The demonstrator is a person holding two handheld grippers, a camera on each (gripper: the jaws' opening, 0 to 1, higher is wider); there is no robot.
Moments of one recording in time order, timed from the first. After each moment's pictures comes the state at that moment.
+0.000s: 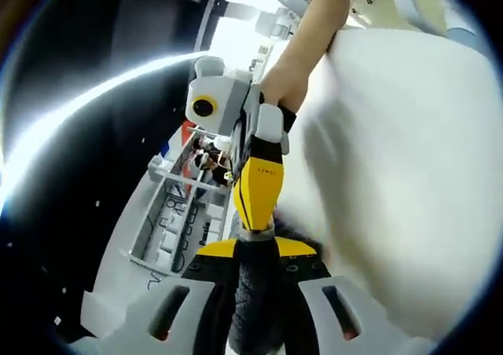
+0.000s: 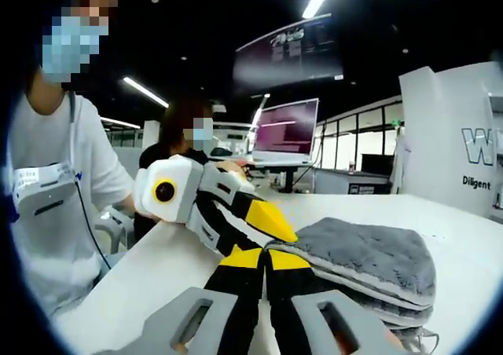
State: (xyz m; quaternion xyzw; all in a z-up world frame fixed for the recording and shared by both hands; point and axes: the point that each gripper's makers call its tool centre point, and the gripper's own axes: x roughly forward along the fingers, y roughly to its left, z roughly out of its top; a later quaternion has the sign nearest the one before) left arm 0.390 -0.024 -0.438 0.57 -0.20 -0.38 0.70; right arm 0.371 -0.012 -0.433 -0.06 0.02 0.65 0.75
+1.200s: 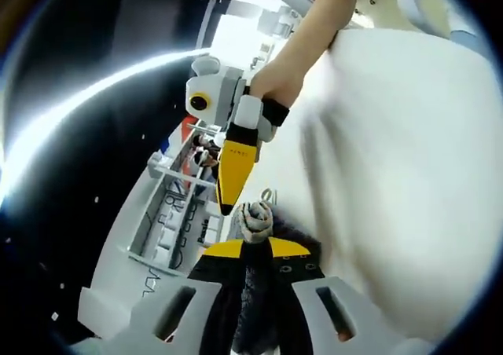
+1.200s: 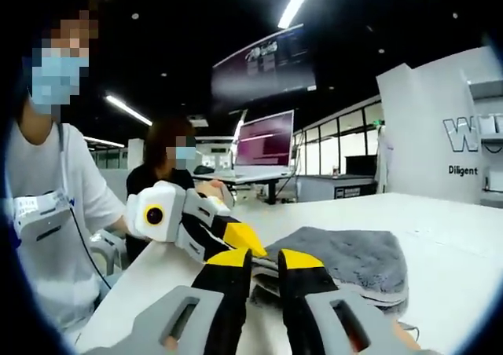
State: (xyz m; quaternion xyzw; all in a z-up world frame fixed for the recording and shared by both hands) left arm 0.392 -0.022 -0.437 0.56 -0.19 -0.38 0.71; right arm 0.391 -0.035 -0.410 -0.01 0.02 0.62 0.78
